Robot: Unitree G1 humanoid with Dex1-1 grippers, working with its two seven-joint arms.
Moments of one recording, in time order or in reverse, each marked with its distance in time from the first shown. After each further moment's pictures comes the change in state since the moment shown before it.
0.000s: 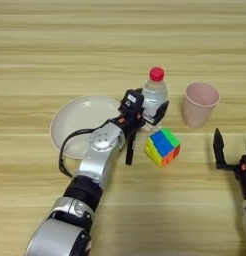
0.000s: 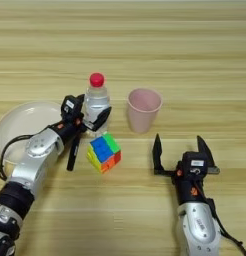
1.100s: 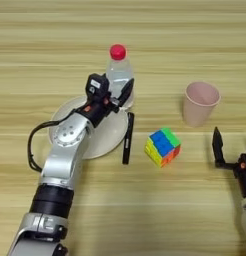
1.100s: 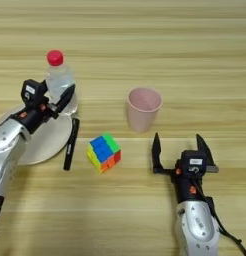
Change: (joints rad) left arm 0.125 0.141 0.115 -0.453 -0.047 0.211 0.023; right arm -0.011 0.006 -0.003 0.007 -0.014 -0.002 0.000
